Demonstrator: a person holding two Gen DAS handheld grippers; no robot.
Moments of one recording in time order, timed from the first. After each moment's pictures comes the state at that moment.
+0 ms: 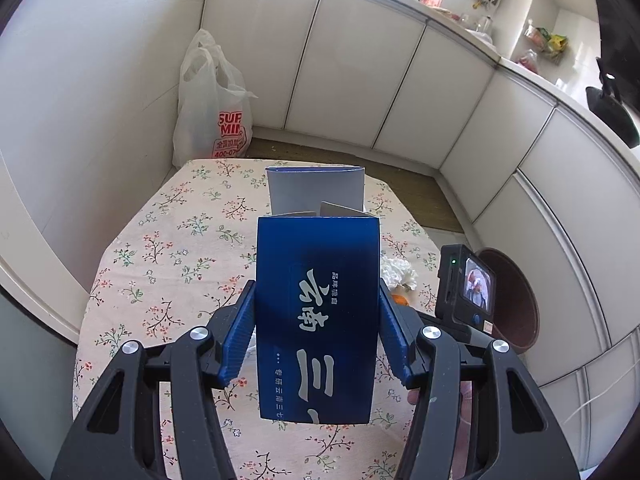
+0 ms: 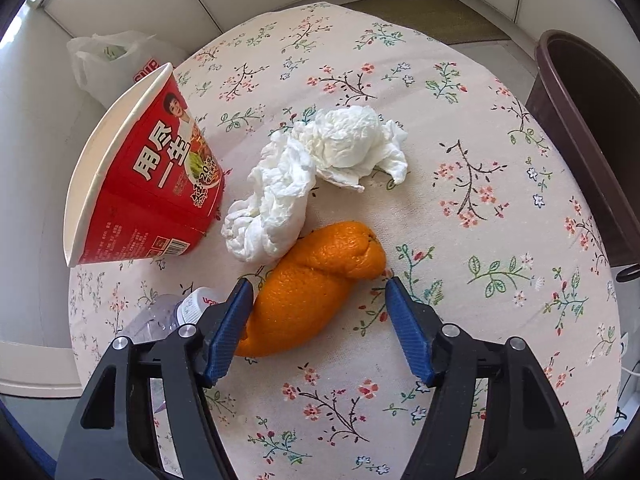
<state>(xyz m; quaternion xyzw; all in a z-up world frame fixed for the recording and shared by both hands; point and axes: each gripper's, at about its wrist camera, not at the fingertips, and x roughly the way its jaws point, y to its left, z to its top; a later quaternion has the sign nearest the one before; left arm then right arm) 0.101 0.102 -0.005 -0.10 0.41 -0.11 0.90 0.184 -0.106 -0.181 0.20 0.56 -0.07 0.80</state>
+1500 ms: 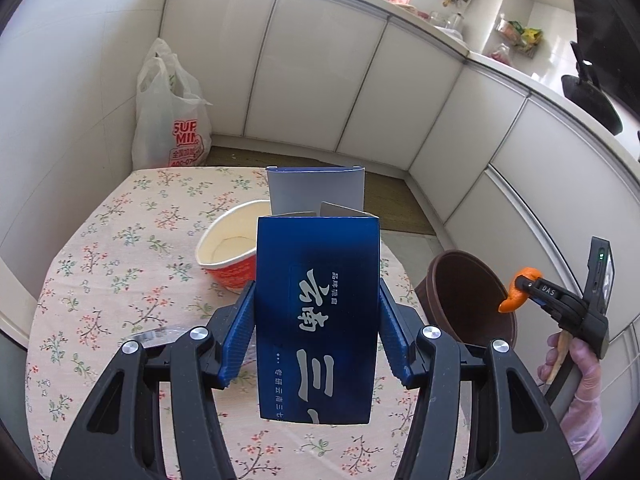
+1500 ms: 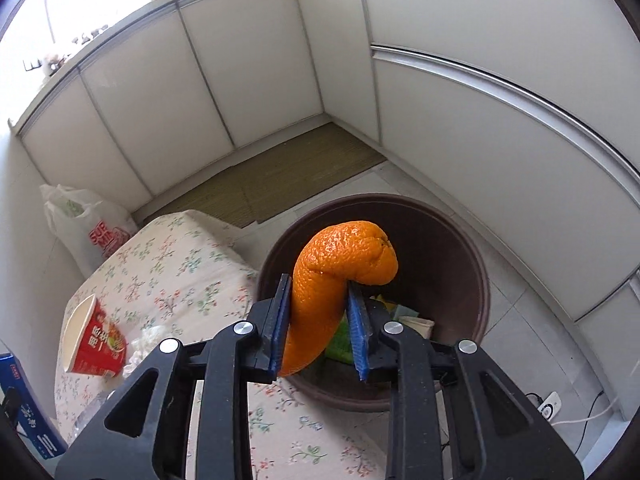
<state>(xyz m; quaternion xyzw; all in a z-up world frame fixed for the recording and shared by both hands) 0.111 0.017 -0.010 -0.09 0.39 -0.15 0.91 0.089 -0.338 -0.054 0.20 0.37 -0.22 0.88</state>
